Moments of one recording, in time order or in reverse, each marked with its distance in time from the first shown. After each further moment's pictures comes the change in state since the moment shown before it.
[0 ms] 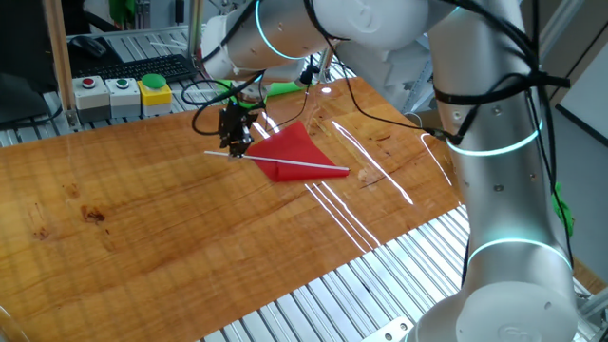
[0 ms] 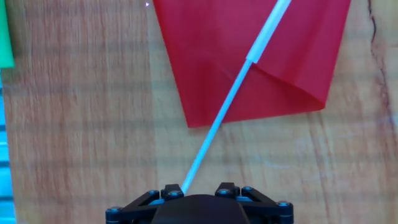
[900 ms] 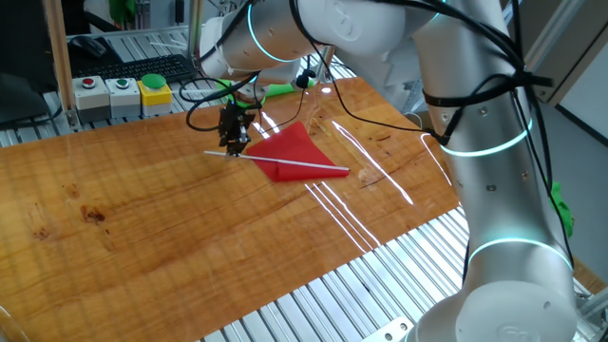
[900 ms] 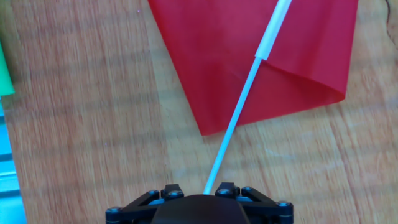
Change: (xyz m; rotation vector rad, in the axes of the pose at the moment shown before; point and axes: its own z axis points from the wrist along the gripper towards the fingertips) arm -0.006 0.013 0.015 -0.011 0.014 0.090
